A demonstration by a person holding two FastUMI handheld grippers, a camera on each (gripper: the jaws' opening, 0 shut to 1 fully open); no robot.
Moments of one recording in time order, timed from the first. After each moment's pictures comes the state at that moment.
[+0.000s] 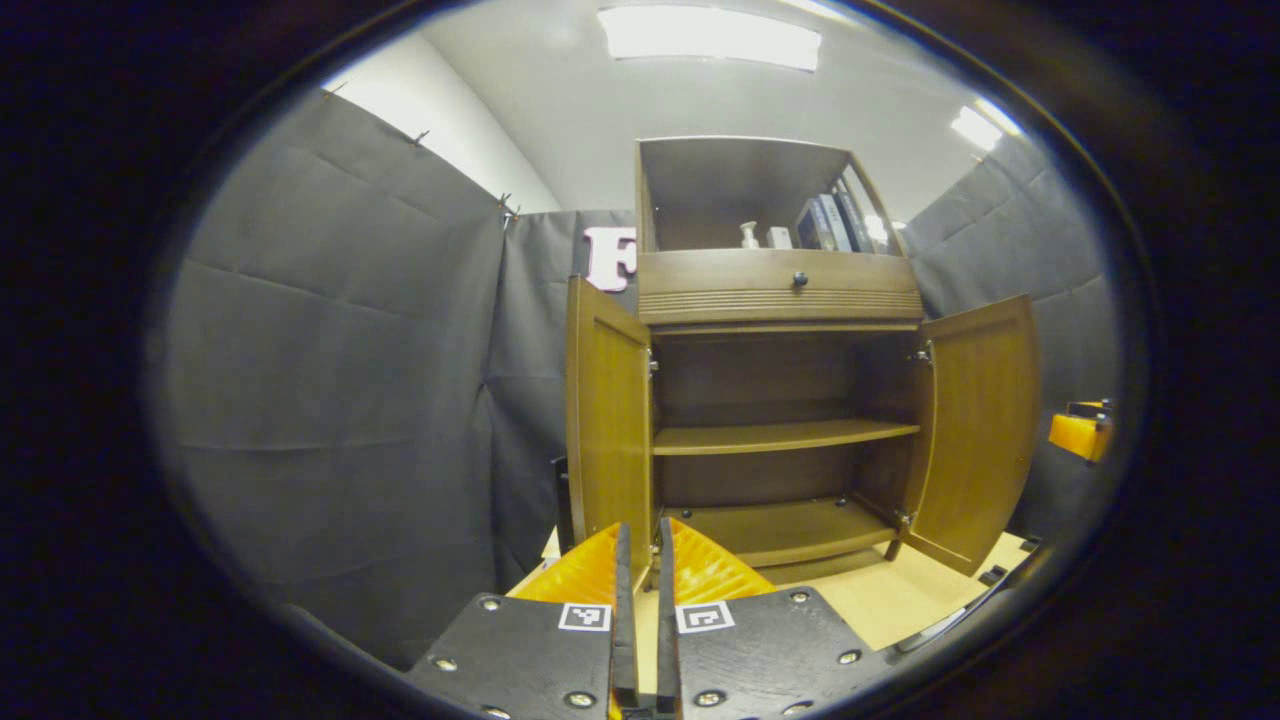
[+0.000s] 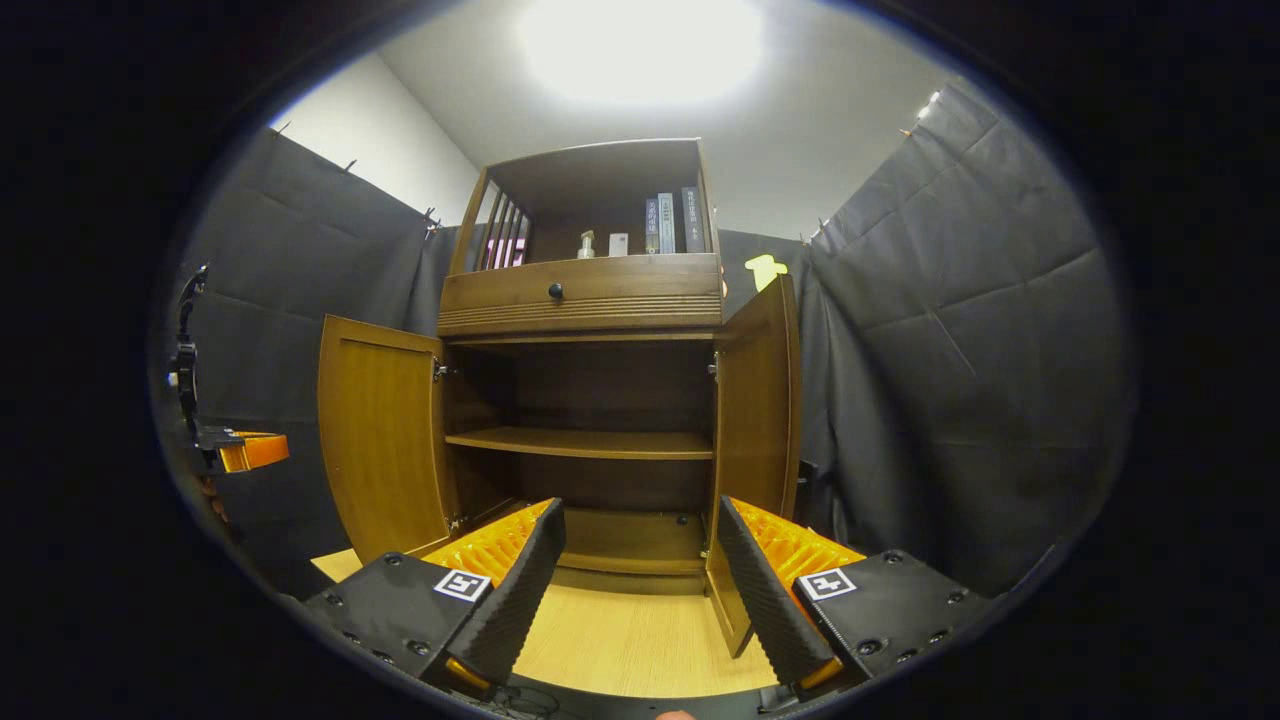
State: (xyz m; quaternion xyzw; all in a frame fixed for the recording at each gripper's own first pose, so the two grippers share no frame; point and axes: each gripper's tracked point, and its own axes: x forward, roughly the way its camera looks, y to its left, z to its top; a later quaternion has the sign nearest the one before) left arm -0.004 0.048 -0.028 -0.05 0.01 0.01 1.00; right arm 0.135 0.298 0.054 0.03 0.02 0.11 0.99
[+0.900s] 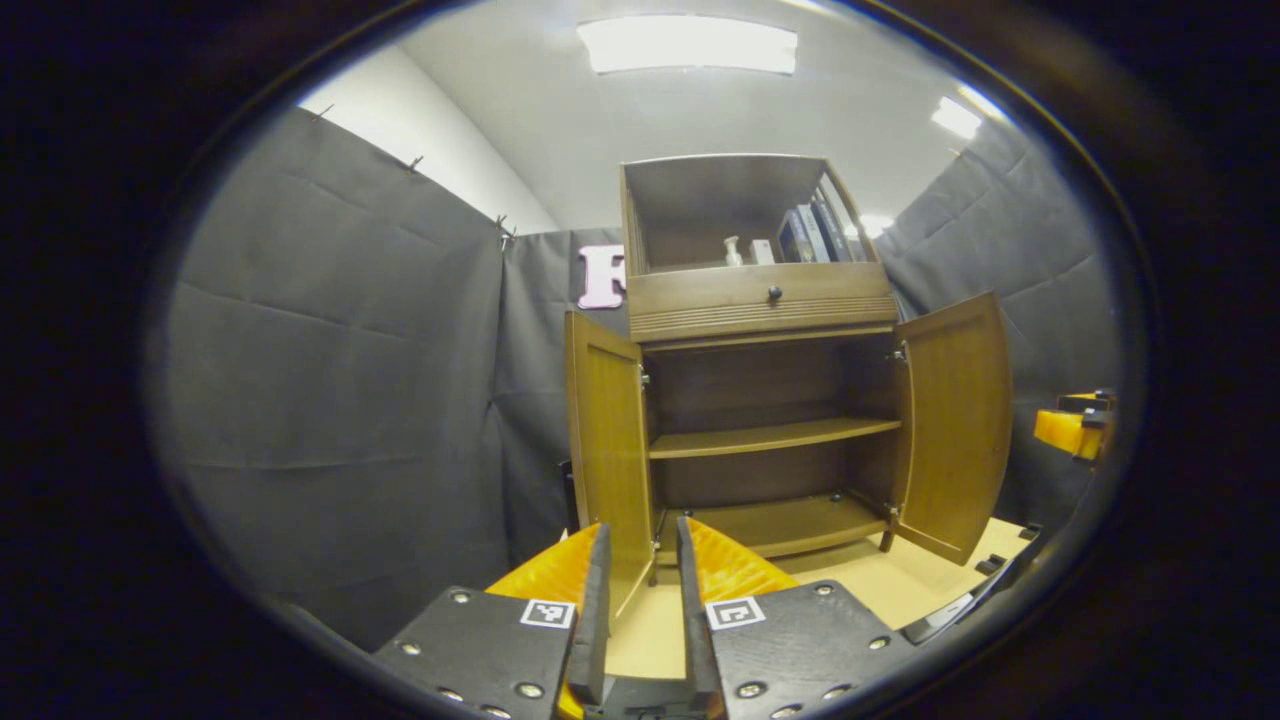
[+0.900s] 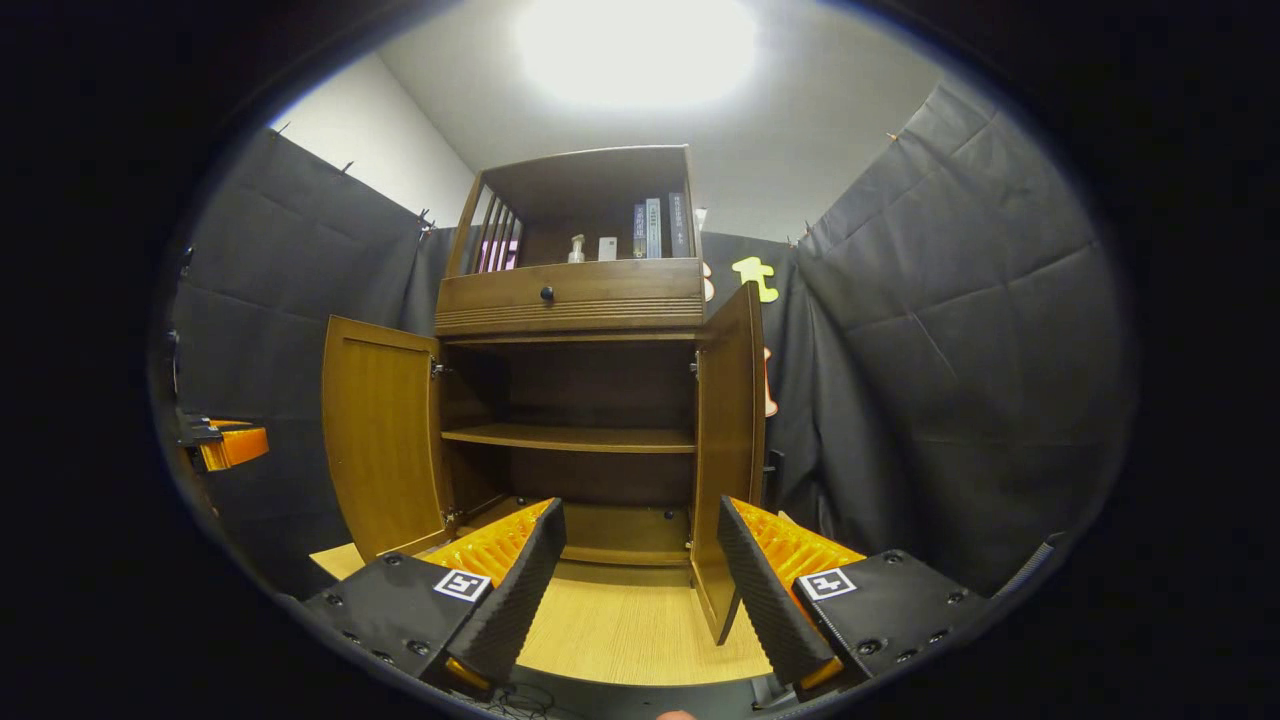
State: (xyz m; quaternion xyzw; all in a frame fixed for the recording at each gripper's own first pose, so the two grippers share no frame) left arm -0.054 0.039 -0.013 -0.03 -0.01 0.02 1.00; right arm 0.106 0.280 0.055 0.03 0.02 0.09 1.00
